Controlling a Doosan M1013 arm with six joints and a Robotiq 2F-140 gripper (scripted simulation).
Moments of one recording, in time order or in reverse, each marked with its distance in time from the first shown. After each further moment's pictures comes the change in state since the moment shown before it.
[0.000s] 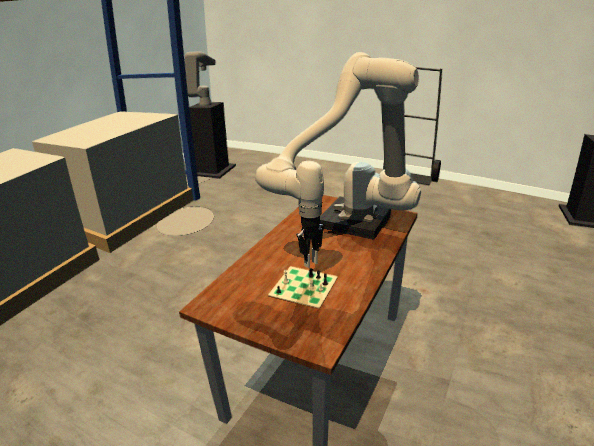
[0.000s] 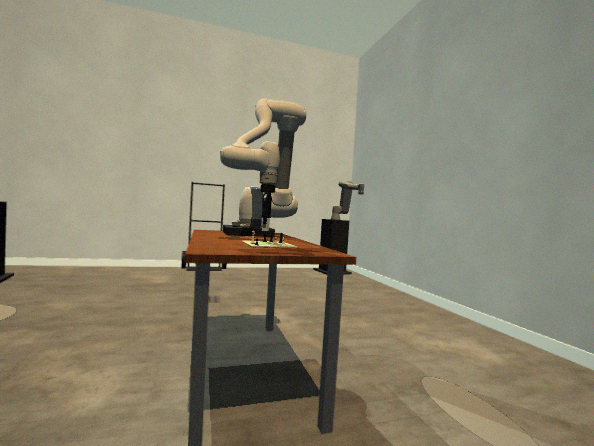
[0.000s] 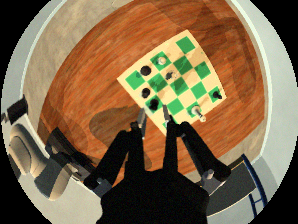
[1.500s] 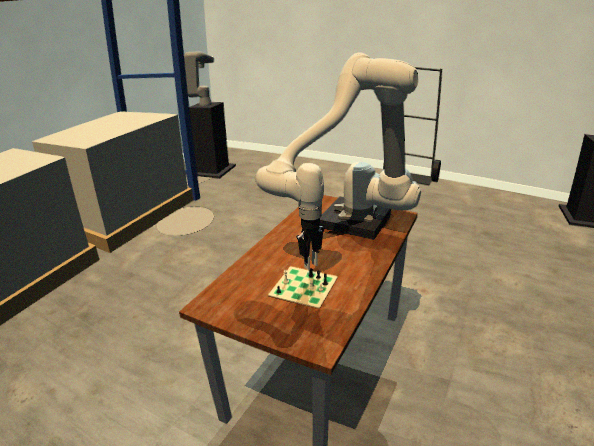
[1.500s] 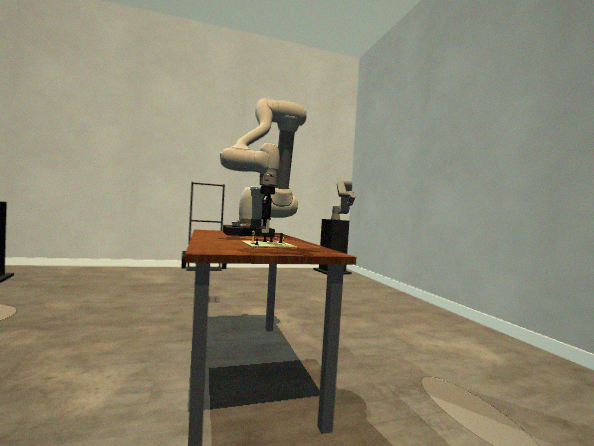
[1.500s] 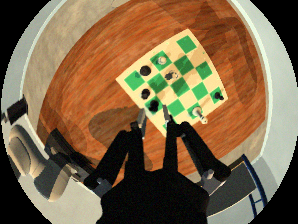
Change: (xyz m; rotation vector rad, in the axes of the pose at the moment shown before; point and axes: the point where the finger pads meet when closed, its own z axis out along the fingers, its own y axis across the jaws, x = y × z) arm 0.000 0.000 0.009 0.000 0.000 0.000
